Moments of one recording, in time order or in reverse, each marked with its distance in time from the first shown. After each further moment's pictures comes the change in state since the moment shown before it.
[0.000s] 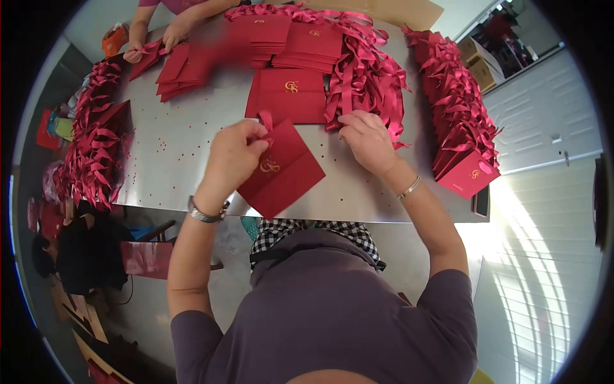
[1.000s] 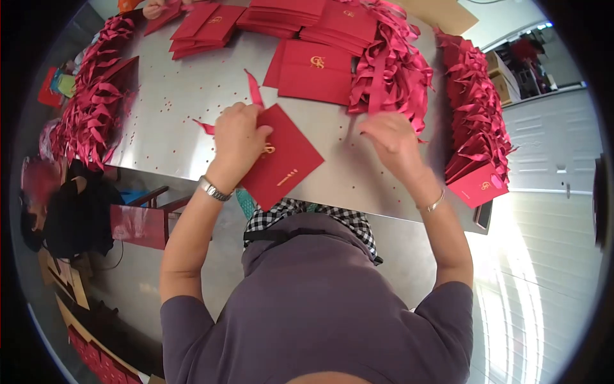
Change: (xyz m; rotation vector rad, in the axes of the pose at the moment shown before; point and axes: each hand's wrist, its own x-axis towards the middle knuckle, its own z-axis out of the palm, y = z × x) left_hand -0.019 -0.050 0.021 0.457 0.158 0.052; right_hand 0.004 -0.017 -0.024 0.268 -0.044 0.034
